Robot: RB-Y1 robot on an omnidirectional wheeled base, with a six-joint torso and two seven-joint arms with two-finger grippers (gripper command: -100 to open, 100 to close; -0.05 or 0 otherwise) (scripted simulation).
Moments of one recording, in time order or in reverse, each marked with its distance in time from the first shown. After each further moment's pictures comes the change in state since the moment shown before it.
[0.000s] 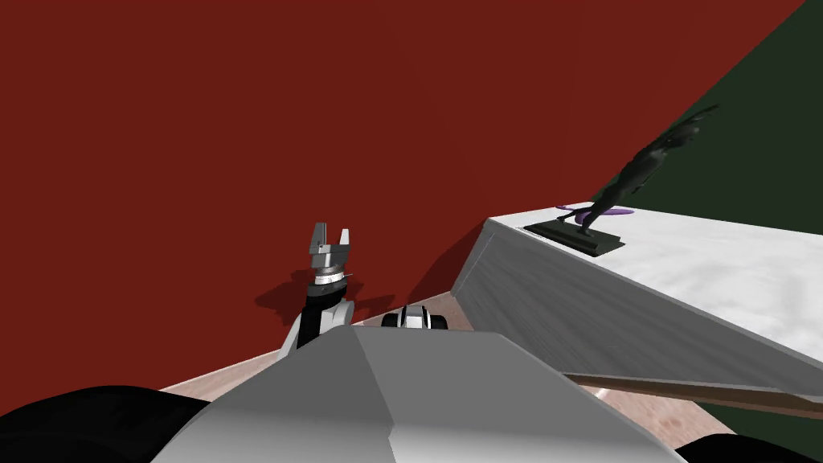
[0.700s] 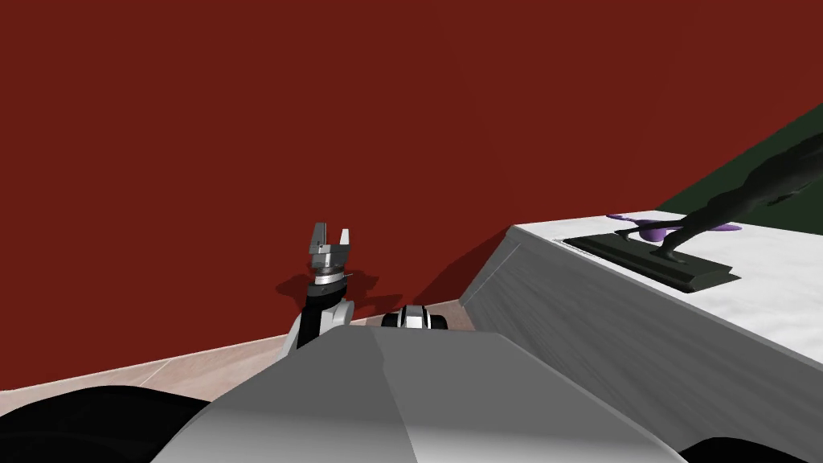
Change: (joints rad) left arm 0.000 0.000 0.000 0.000 0.000 0.000 0.000; right arm 0.064 -0.139 -0.038 0.176 0.087 0.014 0.005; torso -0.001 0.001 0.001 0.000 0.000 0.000
